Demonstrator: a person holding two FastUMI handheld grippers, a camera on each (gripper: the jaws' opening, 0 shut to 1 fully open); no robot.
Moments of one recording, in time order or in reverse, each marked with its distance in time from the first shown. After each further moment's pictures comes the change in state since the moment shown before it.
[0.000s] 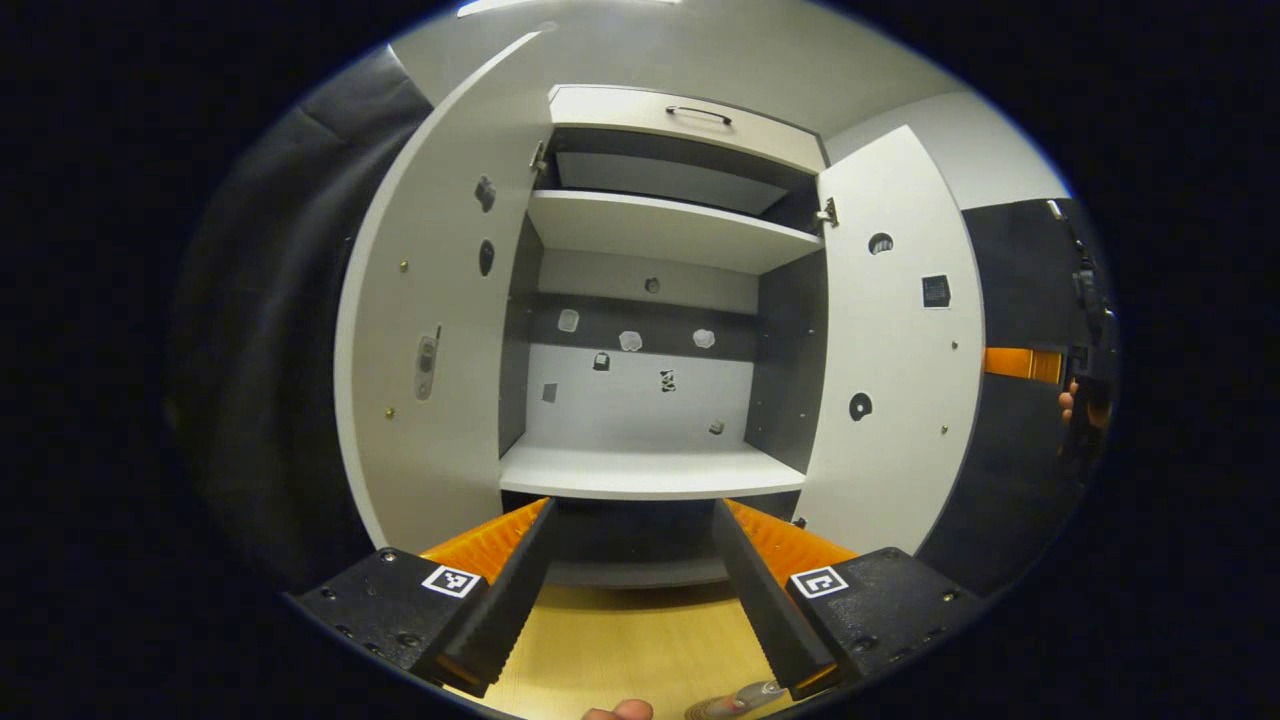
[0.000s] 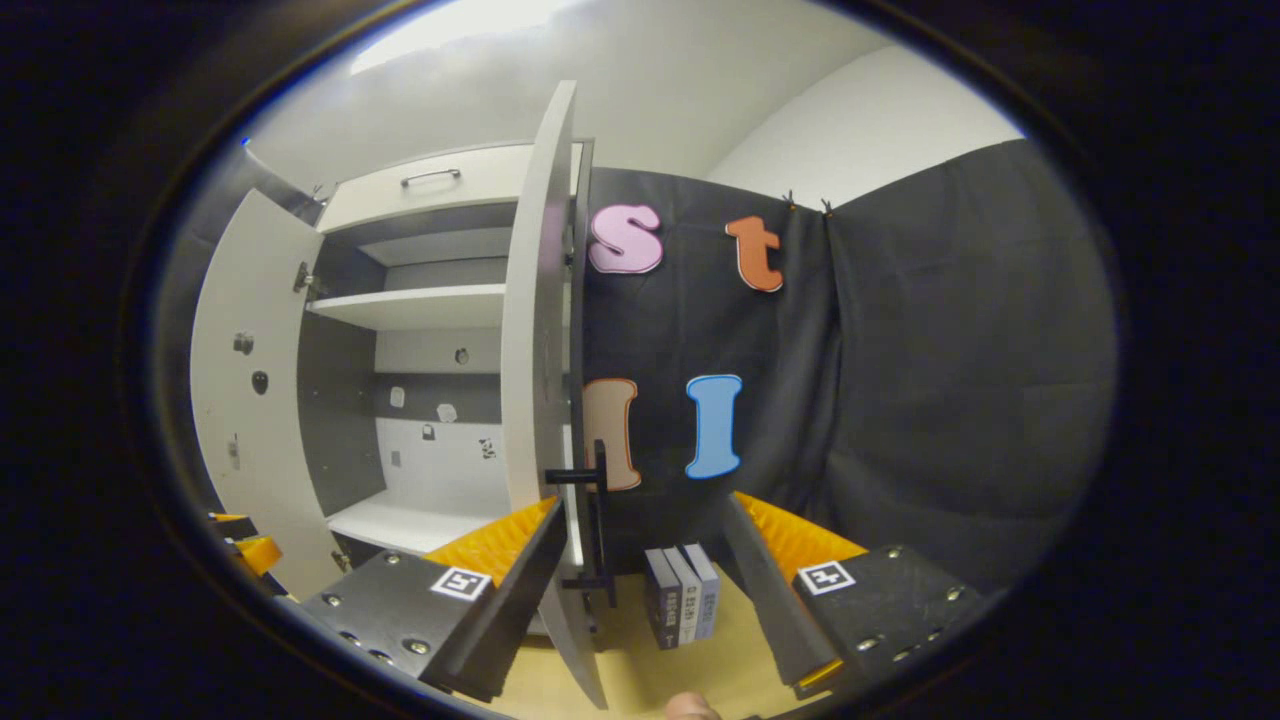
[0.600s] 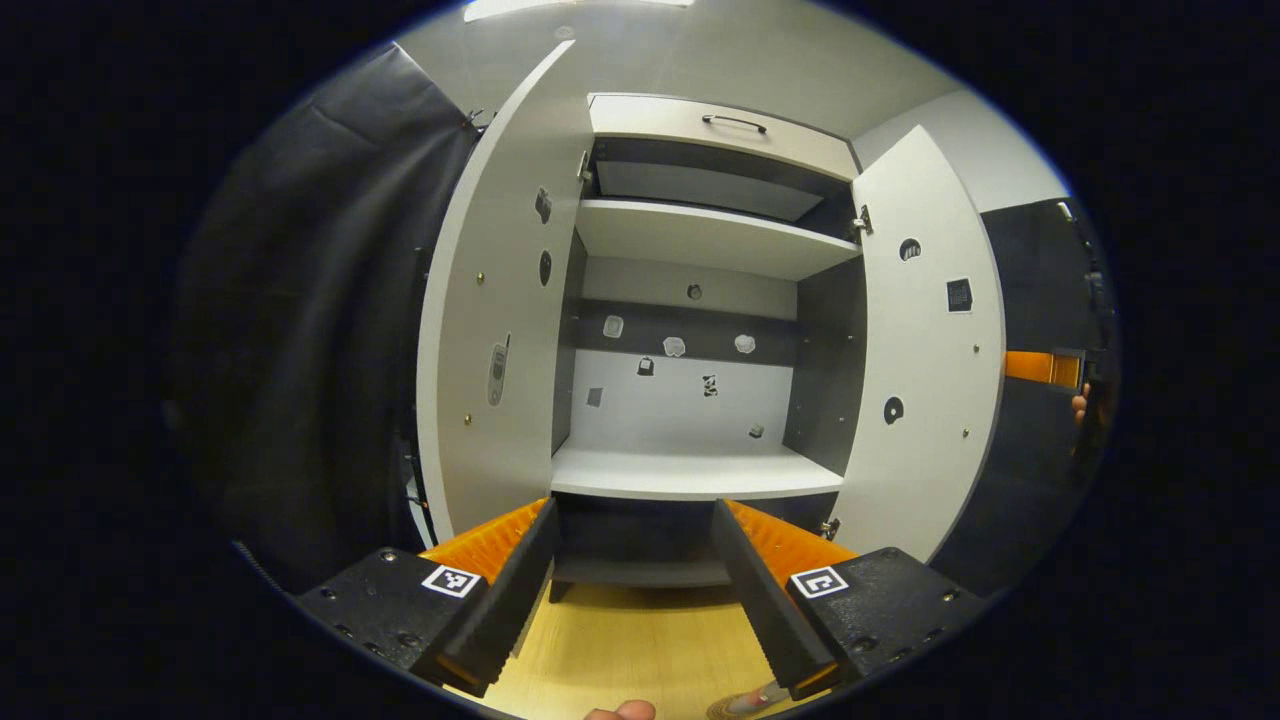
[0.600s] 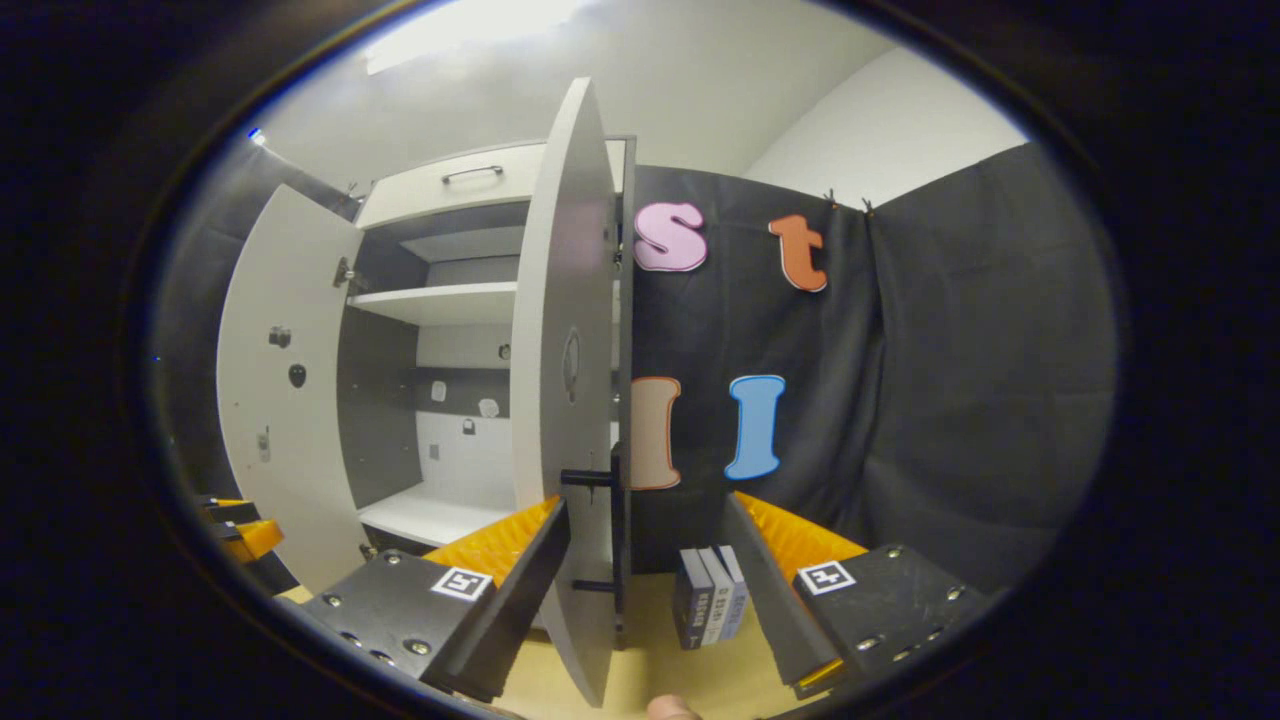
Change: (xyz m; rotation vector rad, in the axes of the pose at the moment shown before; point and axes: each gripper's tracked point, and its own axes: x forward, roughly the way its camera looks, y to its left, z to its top) left arm -0.018 0.028 0.010 0.021 -0.021 0.095; right arm -0.001 0.040 0.001 -0.008 0.008 0.128
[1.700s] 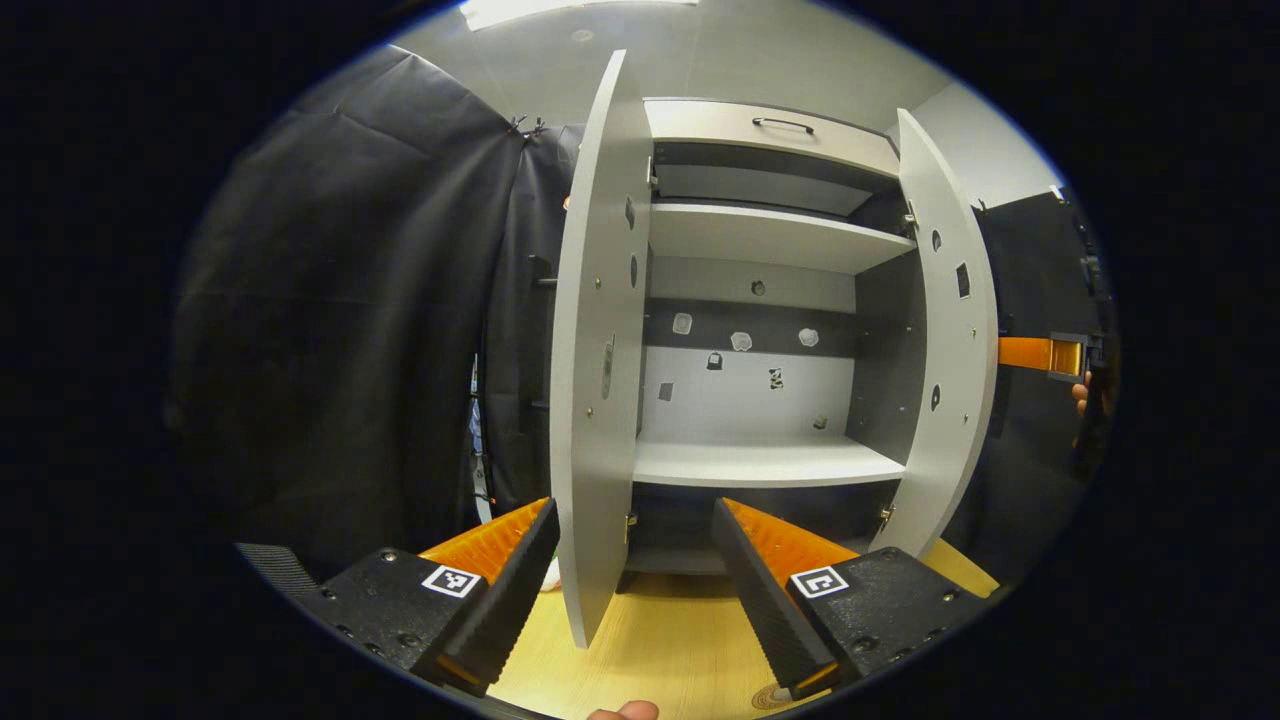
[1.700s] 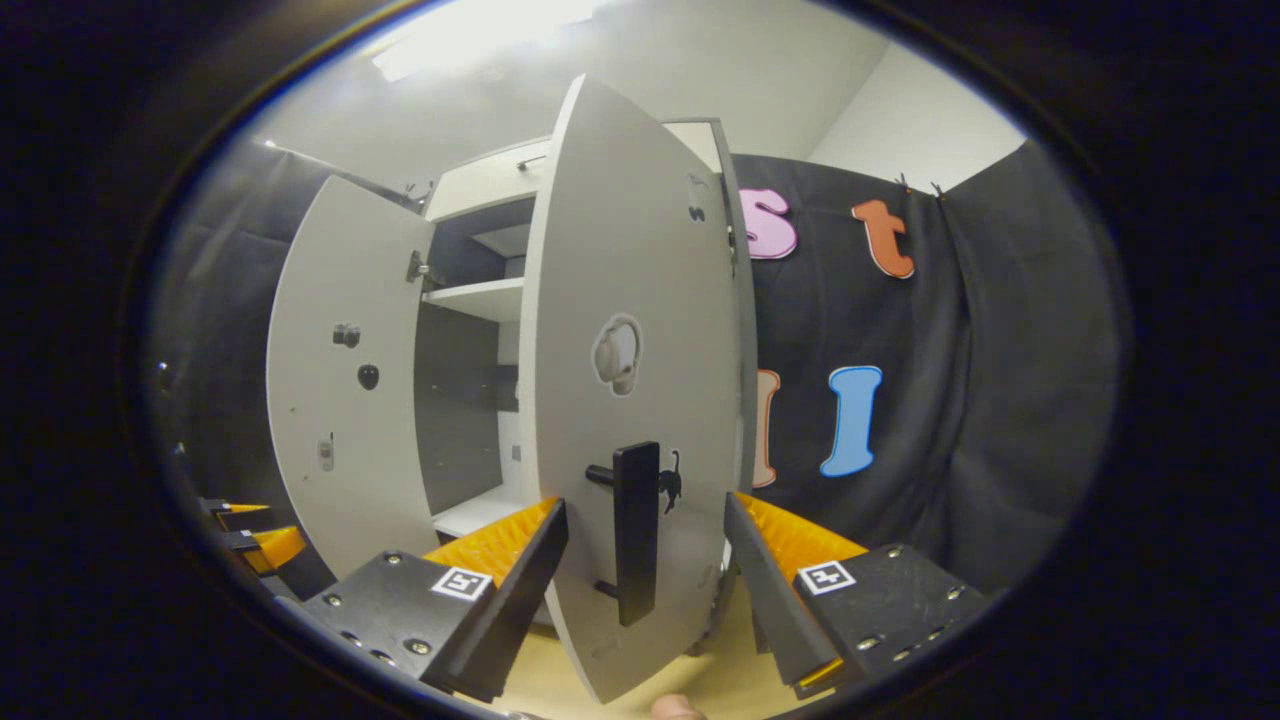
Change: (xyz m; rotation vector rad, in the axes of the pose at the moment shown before) left arm -0.031 0.061 -0.004 0.018 0.016 0.169; right arm 0.030 0.101 -0.010 0.025 0.021 0.206
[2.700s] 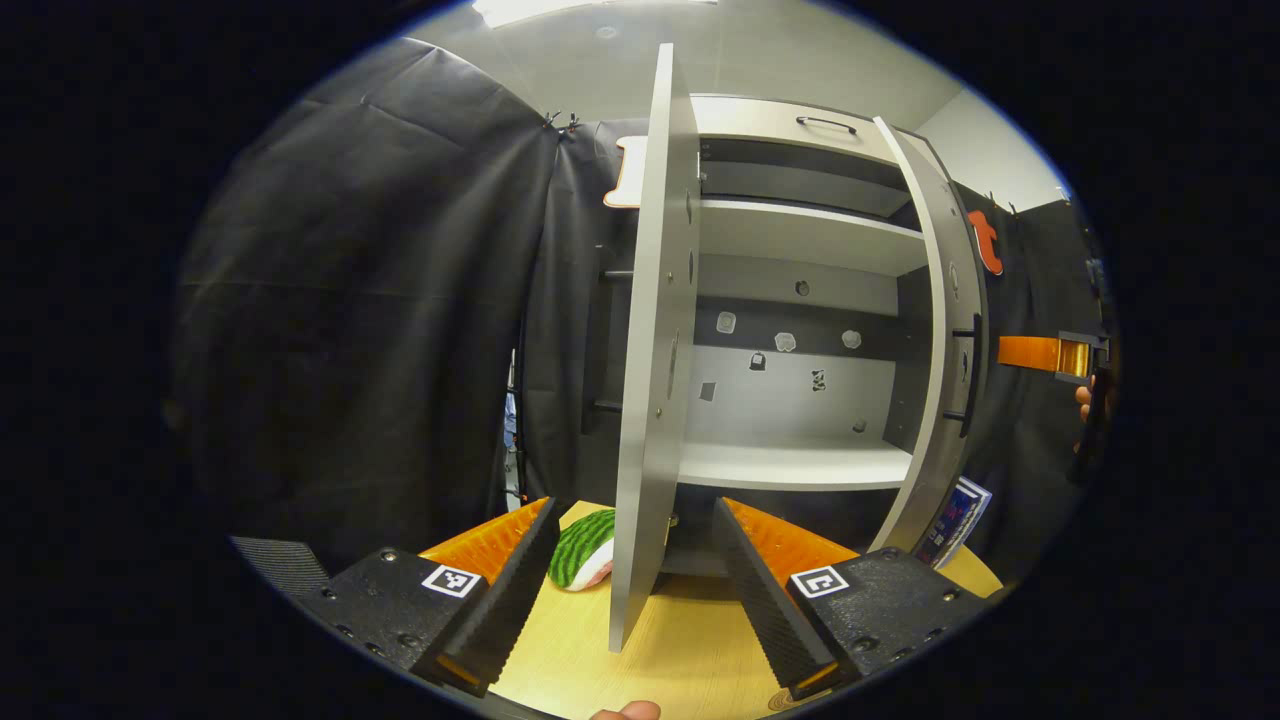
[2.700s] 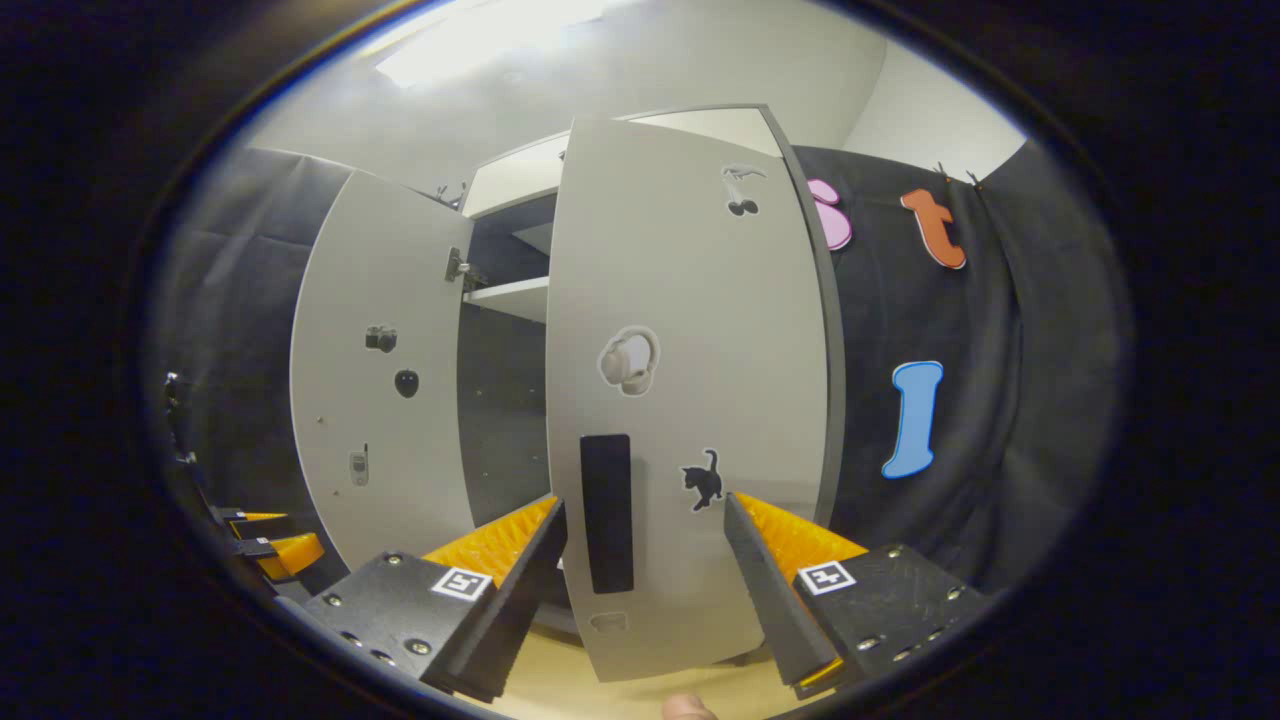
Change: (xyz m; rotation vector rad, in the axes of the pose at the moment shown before) left arm 0.009 0.037 -0.002 -0.030 0.006 0.081; right arm 0.031 0.052 -0.005 0.019 0.004 0.118
